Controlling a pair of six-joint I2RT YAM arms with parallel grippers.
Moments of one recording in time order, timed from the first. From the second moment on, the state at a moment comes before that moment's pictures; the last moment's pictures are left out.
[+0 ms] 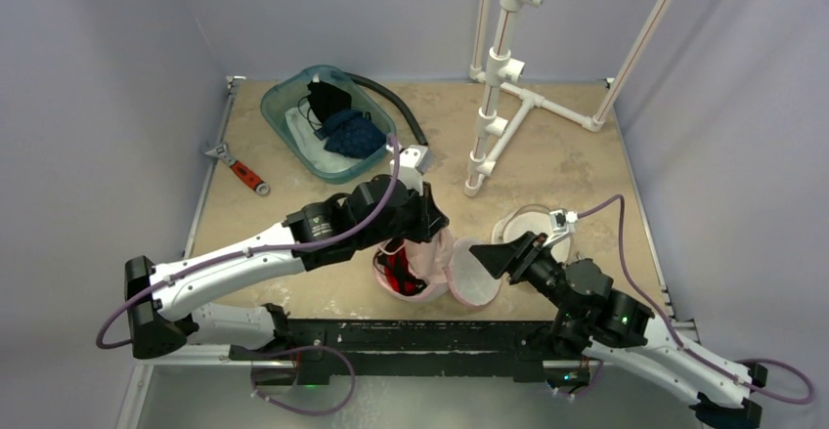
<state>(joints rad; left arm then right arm) -1.12 1.21 1.14 -0.39 -0.19 -0.69 1.06 0.17 0.36 -0.32 0.33 0.97</state>
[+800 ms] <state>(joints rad) -1.12 1.17 1.47 -0.58 -0.33 -0.59 1.06 0.18 0.38 -0.28 0.26 0.89</state>
